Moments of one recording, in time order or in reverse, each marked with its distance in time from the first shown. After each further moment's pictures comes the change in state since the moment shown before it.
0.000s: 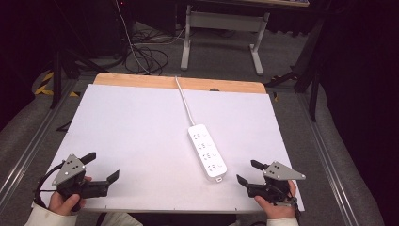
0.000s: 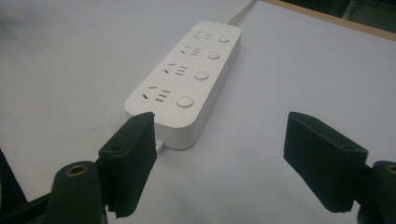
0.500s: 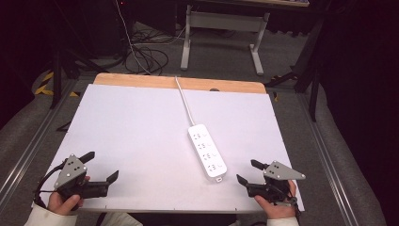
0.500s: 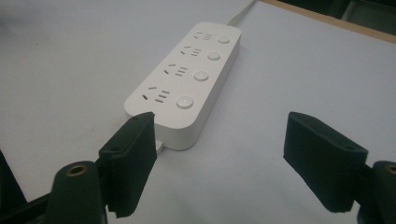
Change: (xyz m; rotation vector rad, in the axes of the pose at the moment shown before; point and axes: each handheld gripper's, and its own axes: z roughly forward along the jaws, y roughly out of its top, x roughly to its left) left arm -0.001 0.000 -0.001 0.004 0.027 0.054; right arm 0.000 0.002 0.000 0.001 -0.004 -0.008
